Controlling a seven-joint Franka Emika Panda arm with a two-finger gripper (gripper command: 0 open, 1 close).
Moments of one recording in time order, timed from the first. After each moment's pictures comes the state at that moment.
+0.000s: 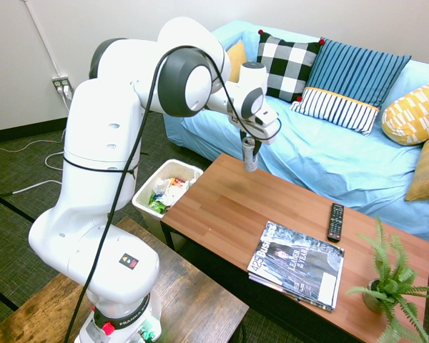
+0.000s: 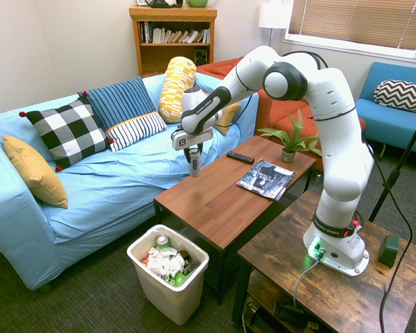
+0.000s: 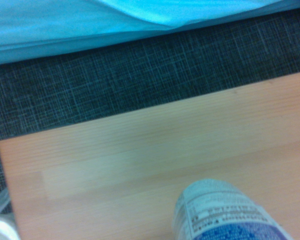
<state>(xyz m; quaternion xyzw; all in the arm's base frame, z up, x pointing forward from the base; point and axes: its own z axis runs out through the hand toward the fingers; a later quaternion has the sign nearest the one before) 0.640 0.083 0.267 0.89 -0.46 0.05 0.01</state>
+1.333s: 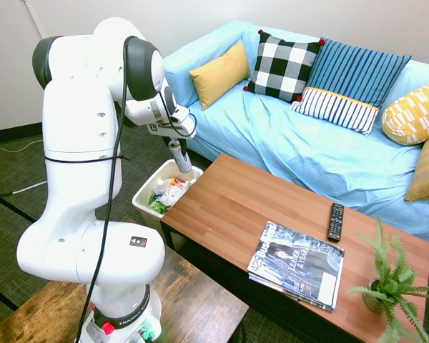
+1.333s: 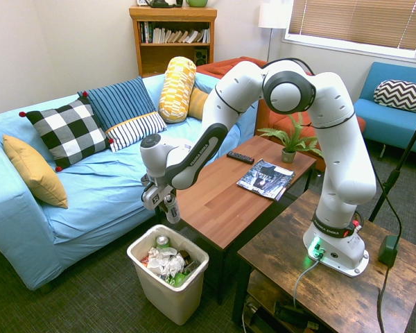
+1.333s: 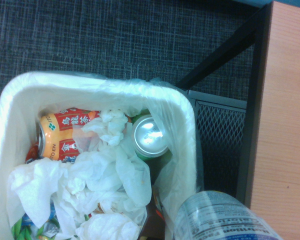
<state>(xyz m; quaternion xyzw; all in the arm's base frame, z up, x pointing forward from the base) 0.508 0.338 0.207 0.95 -0.28 0.08 0.07</state>
